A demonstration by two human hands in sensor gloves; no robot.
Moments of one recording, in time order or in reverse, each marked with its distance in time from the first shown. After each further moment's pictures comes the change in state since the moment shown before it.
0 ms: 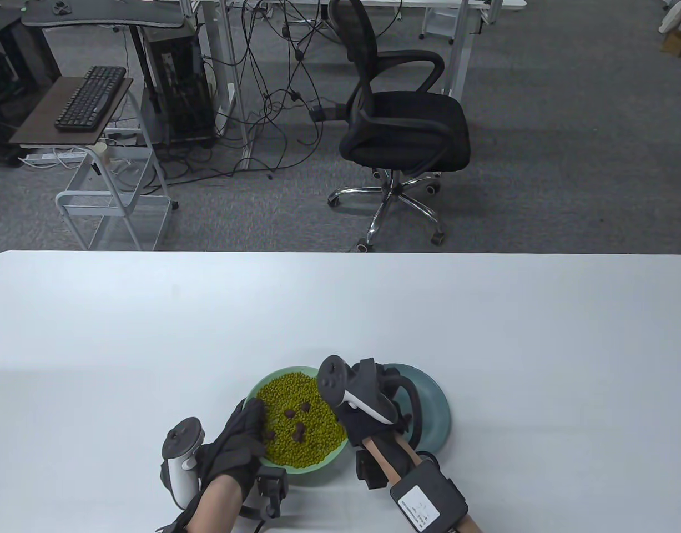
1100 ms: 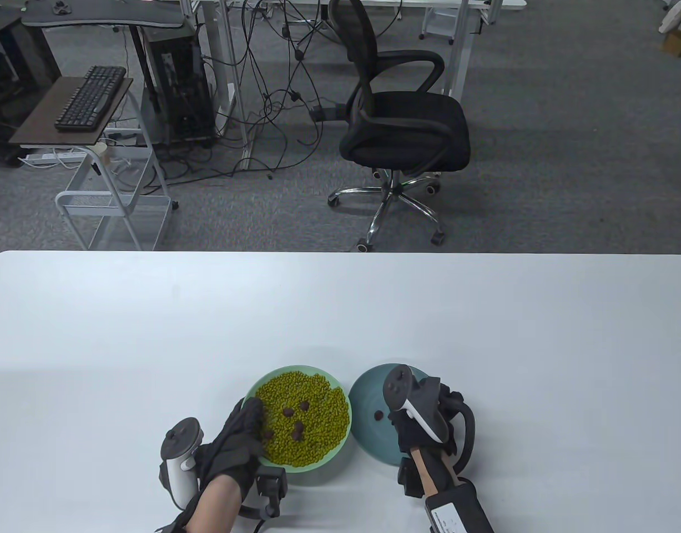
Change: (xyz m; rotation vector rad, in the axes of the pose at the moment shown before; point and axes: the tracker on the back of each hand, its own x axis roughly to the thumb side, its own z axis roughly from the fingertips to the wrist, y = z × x) left_hand 0.000 0.001 0.000 0.005 -0.004 0.007; right_hand -0.101 0.044 0.004 -0.044 0.335 -0.084
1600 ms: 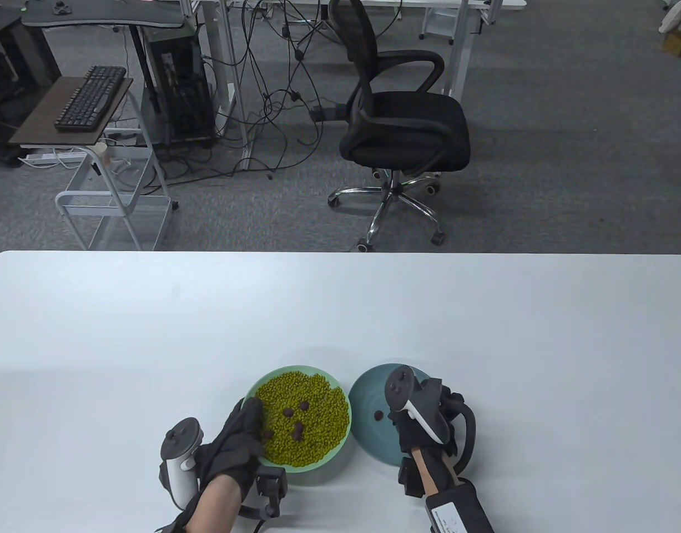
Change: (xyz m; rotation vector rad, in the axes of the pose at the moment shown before) left_hand 0.000 0.000 0.000 0.002 0.001 0.001; right_hand -0.005 0.006 -0.004 -0.015 0.023 -0.009
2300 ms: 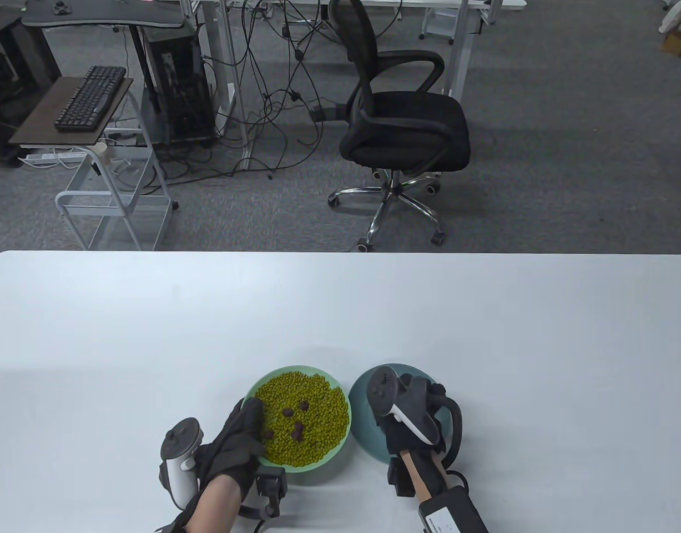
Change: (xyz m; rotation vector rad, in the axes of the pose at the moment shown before) left_hand 0.000 0.000 0.000 -0.001 0.001 0.001; right_hand 0.023 -0.015 0.014 -0.036 -0.130 -0.007
